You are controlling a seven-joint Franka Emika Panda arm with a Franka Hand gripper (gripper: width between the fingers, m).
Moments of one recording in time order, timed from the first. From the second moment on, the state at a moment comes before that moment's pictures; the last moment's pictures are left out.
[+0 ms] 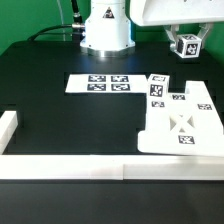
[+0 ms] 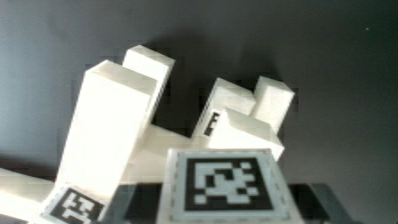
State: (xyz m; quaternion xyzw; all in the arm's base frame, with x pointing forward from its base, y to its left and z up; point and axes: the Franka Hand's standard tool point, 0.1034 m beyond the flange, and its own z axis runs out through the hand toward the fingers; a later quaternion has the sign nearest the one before) arm 0.563 0.098 0.155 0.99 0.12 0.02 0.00
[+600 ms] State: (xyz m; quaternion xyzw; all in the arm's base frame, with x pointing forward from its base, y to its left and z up) arm 0.612 0.085 0.160 0.99 0.14 0.02 0.02
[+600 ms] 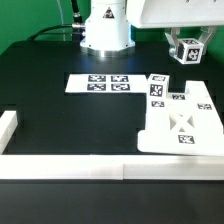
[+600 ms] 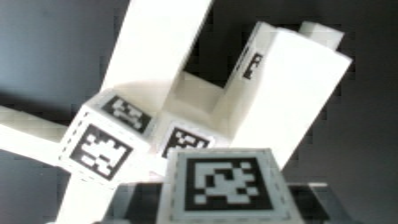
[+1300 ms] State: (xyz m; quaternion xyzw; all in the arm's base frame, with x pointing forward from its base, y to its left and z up) arm 0.639 0.085 0.149 0.99 0.11 0.03 0.03
